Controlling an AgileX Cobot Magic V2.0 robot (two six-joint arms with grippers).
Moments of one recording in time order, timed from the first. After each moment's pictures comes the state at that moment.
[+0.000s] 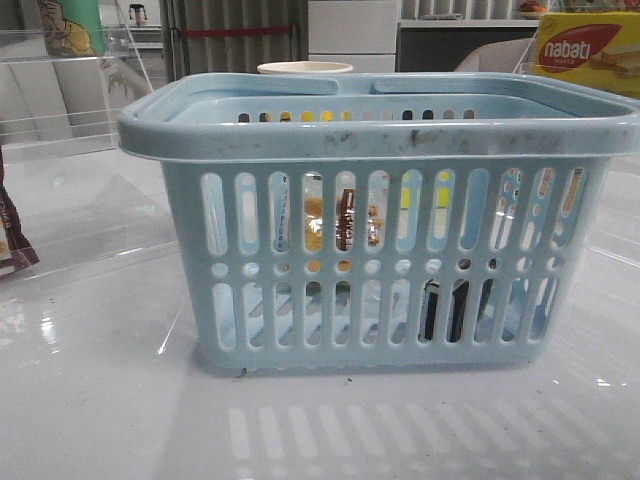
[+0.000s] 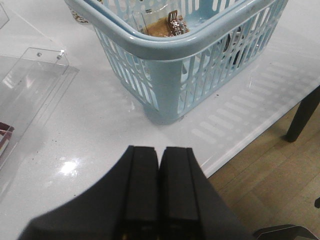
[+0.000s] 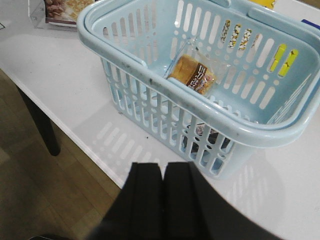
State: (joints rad) left arm -0.63 0.49 -0.58 -0.01 0.73 0.13; right arm 0.40 0.46 -0.67 0.33 0.79 -0.37
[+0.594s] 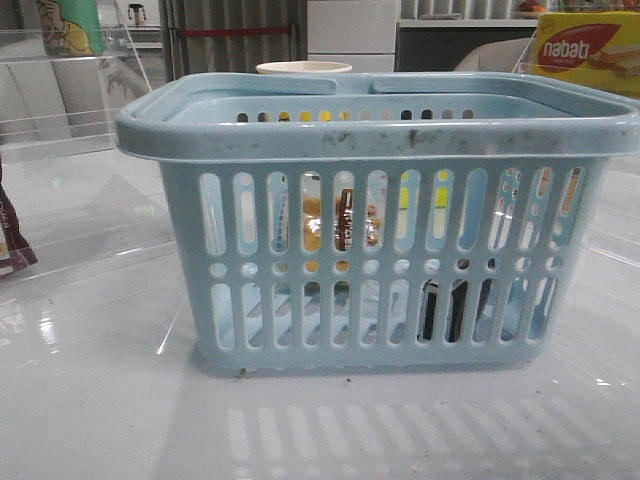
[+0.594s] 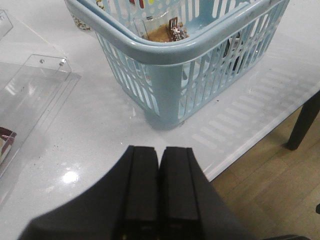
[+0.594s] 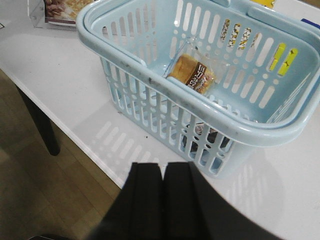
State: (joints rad) left arm -0.63 0.43 -0.55 -0.01 0.72 0.13; right arm 0.40 0.46 -0.67 0.33 0.79 -0.37
